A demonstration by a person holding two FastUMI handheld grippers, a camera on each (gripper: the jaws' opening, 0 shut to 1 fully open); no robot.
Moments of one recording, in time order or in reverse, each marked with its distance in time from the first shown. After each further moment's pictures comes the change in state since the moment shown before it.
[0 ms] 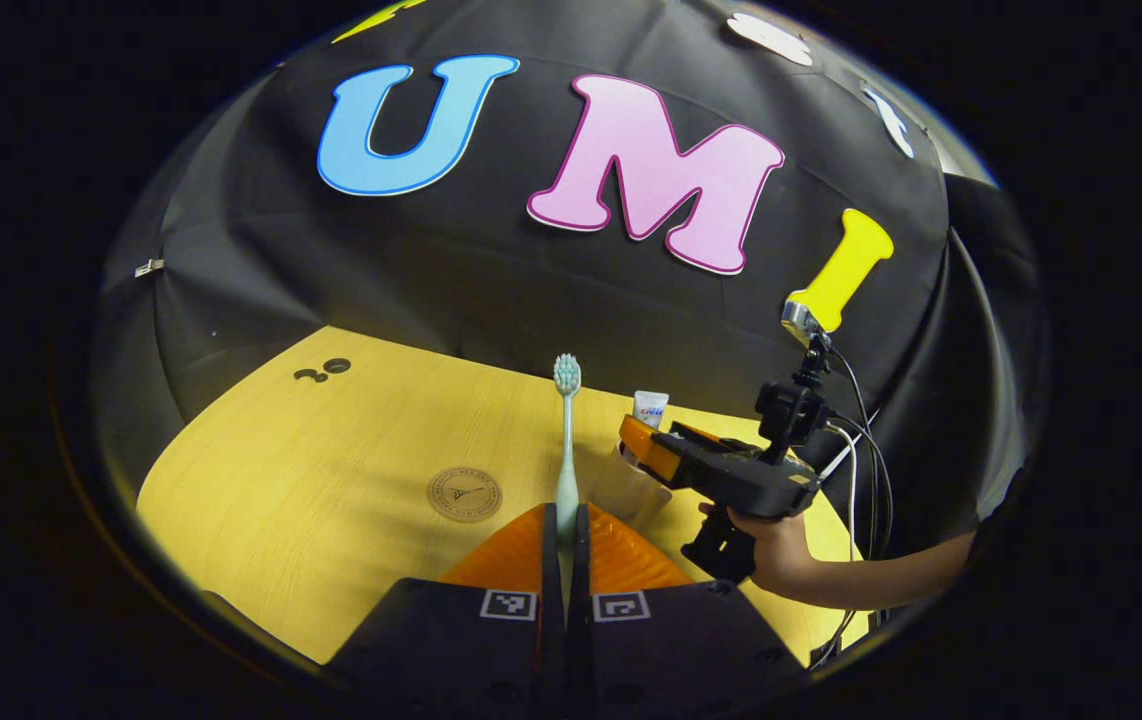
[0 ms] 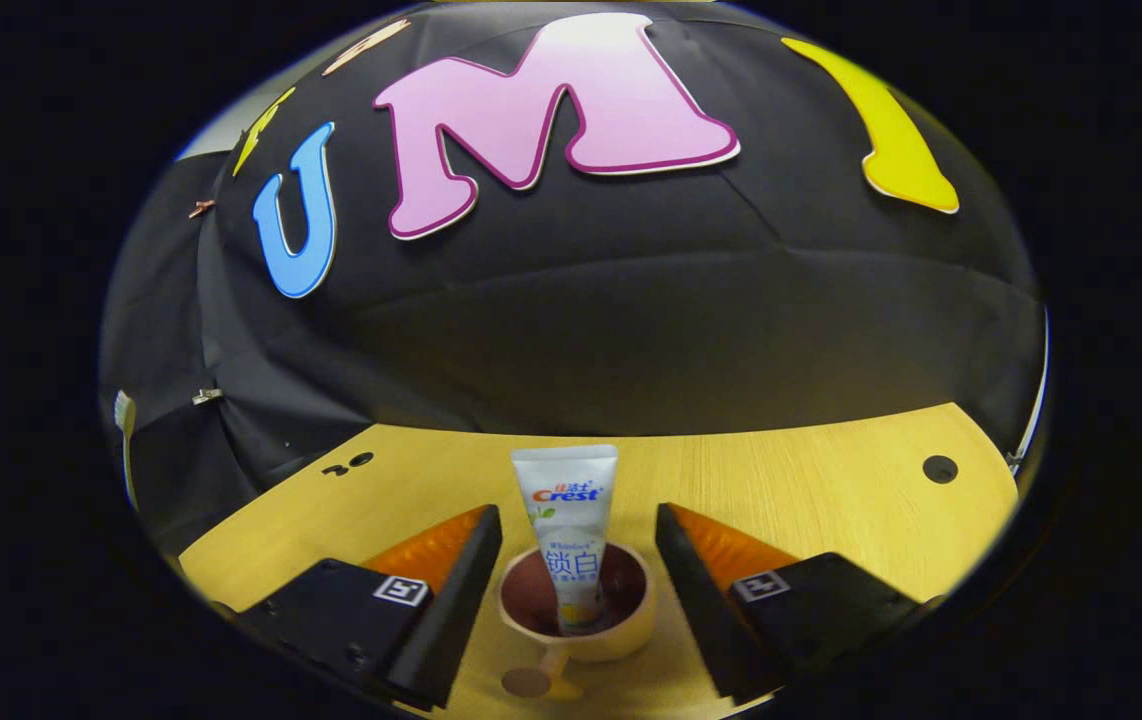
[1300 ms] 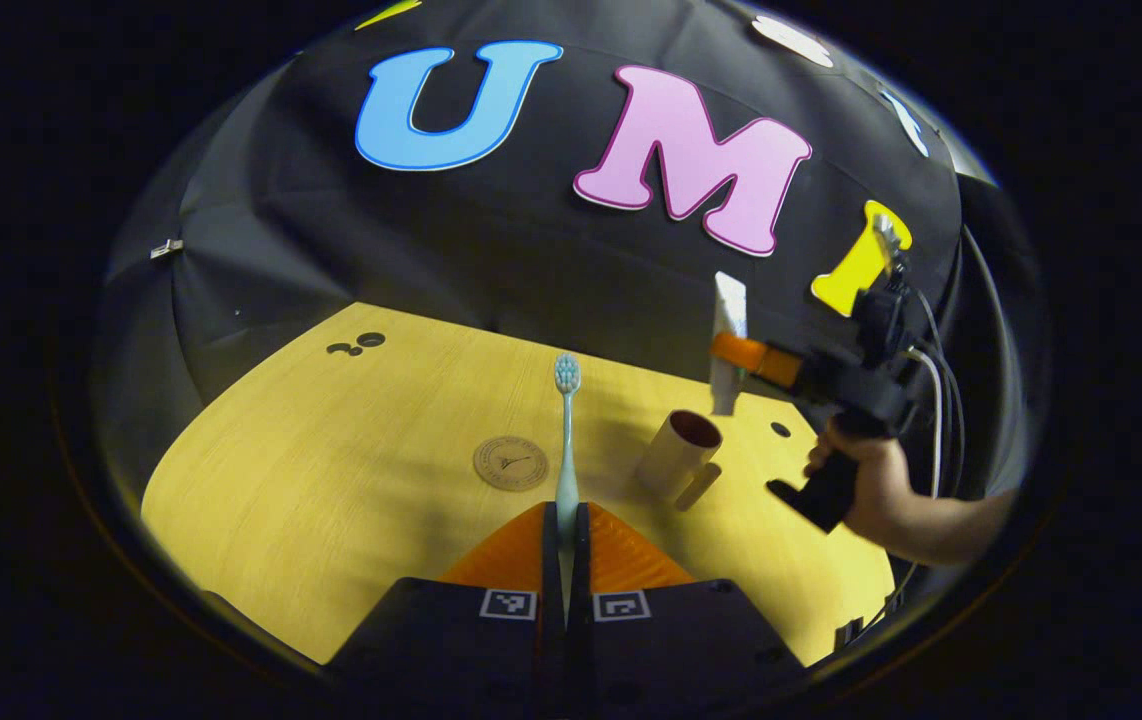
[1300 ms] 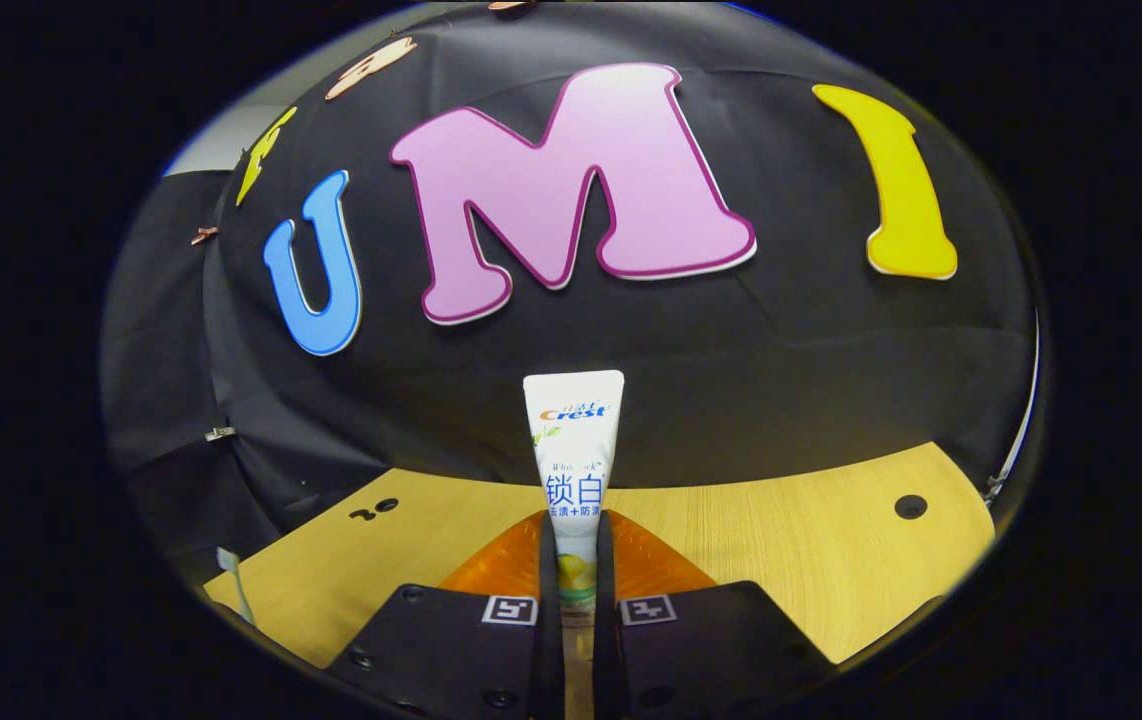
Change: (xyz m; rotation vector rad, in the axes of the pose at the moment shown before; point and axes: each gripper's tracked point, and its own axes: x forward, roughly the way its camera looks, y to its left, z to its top) left arm -0.024 0.042 -0.026 -0.037 0.048 0.043; right arm -0.022 0.037 0.063 0.022 -0.079 0.018
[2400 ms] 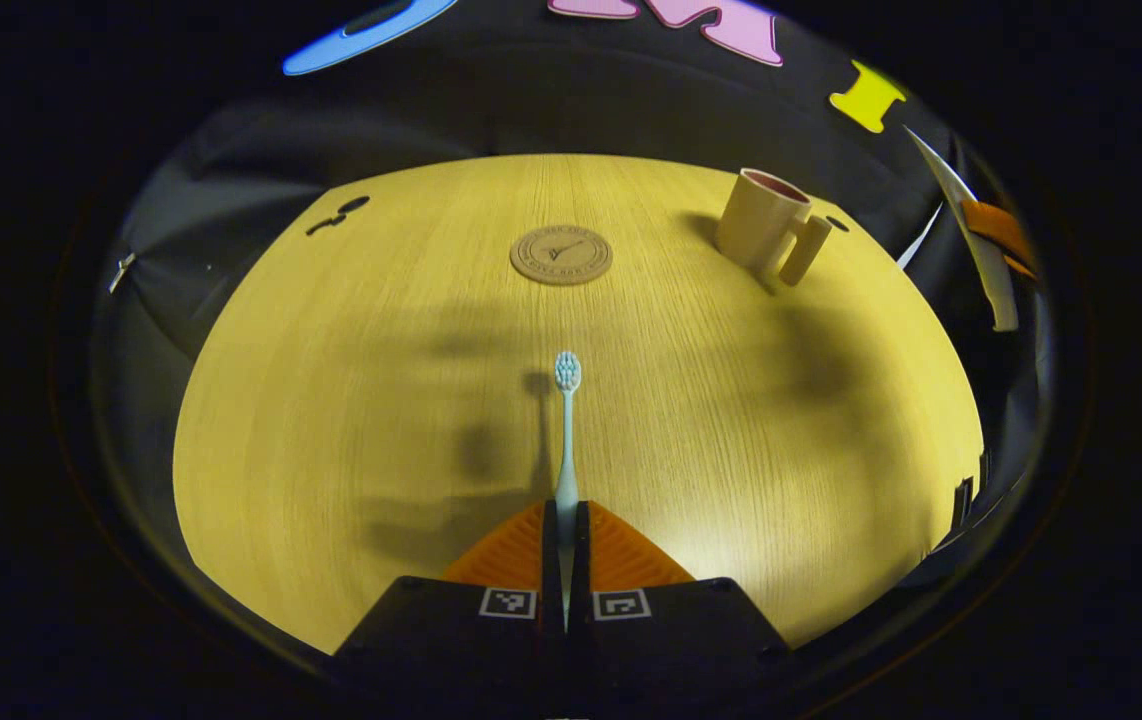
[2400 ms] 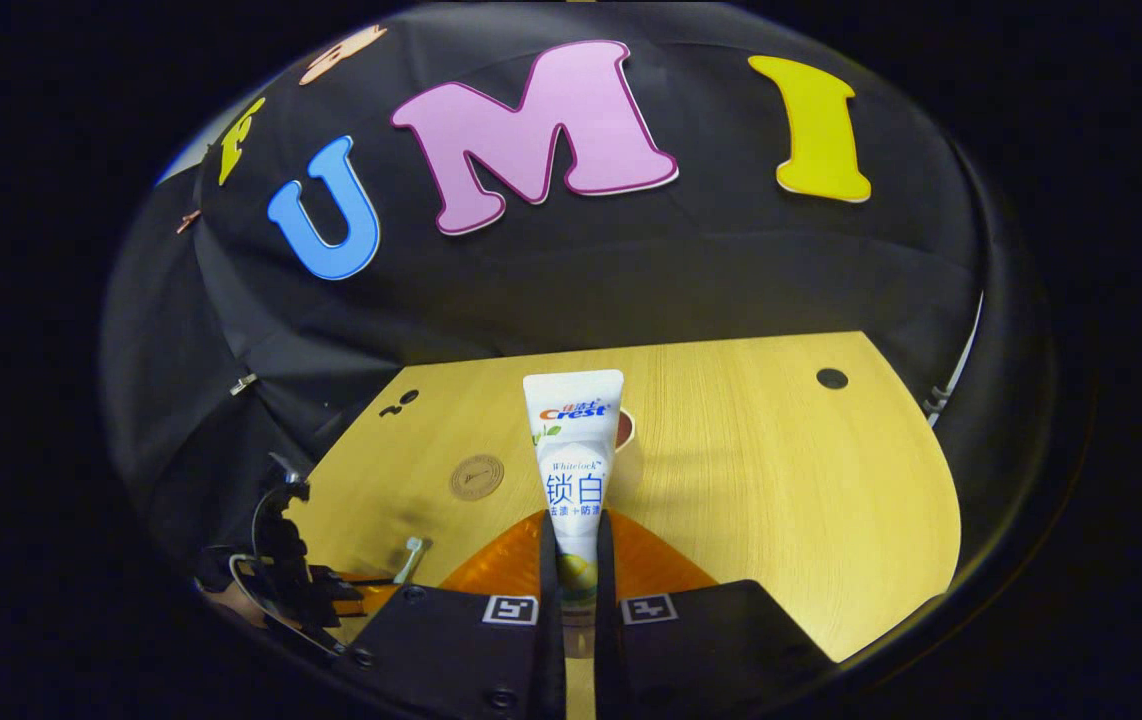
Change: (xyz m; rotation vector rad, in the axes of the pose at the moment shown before) left arm 0.015 0.098 -0.141 0.236 0.495 0.102; right arm -0.187 0.007 -0.025 0.050 0.310 -0.060
